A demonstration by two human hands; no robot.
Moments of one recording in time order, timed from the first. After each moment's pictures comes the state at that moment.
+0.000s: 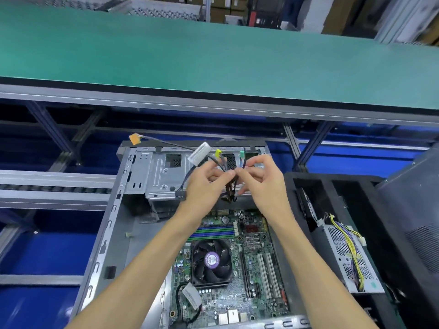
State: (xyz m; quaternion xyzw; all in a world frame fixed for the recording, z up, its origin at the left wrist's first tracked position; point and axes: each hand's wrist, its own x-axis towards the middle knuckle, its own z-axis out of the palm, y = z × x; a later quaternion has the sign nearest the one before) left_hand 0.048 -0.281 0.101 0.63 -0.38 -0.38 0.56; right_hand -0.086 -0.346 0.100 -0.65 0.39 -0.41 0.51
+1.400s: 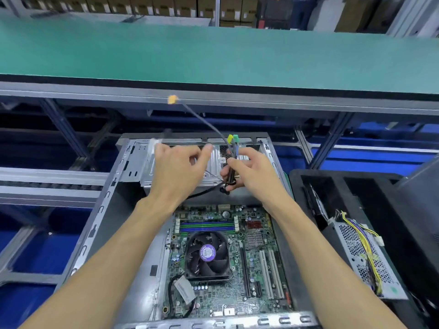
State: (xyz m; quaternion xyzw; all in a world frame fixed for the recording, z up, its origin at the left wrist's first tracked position) left_hand 0.076 -0.274 0.102 0.75 -0.52 0.02 0.41; right_hand -0.075 -0.353 0.098 -0.62 0.35 -0.31 0.62
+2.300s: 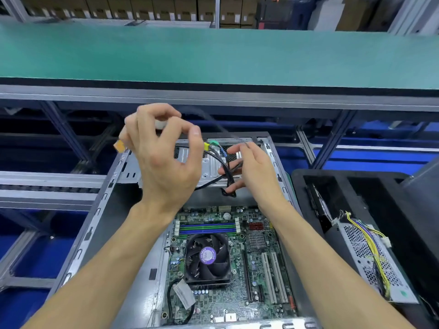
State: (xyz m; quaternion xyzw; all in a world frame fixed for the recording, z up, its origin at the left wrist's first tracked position) left_hand 0.058 -0.255 0.133 0.63 -0.49 0.31 0.52; right_hand -0.068 -0.347 0.101 -0.59 0.37 -0.36 0.62
